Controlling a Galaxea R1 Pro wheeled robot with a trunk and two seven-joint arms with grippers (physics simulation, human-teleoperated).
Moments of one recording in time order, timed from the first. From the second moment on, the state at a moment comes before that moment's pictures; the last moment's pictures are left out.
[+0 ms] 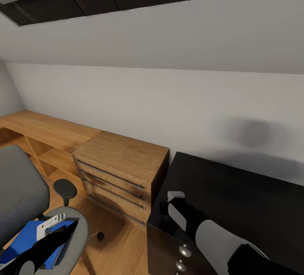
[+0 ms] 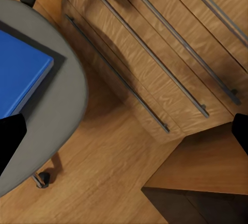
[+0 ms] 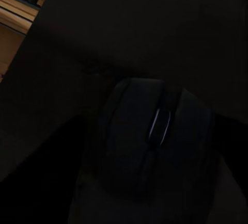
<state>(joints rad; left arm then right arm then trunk) 0.02 0.01 0.36 -1.62 0.38 0.67 0.02 -0.80 0.17 0.59 -0.35 -0.67 0.41 -0.29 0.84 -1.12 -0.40</state>
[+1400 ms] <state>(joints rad) 0.02 0.01 0.35 -1.61 0.38 0.66 0.02 -0.80 0.17 0.59 -0.50 -0.69 0.31 -0.39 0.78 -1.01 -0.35</state>
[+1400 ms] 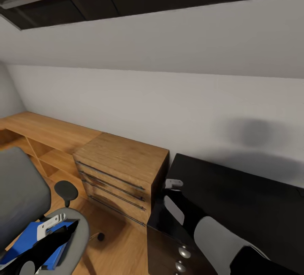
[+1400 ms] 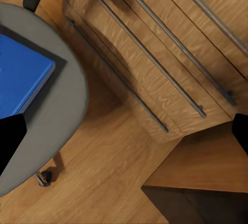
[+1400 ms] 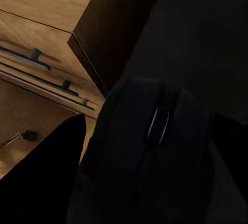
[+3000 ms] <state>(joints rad) 0.04 -0.03 0.32 -1.04 0.21 0.20 0.01 -0.62 0.10 0.59 -1.10 -0.77 0.46 -0.75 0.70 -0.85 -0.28</state>
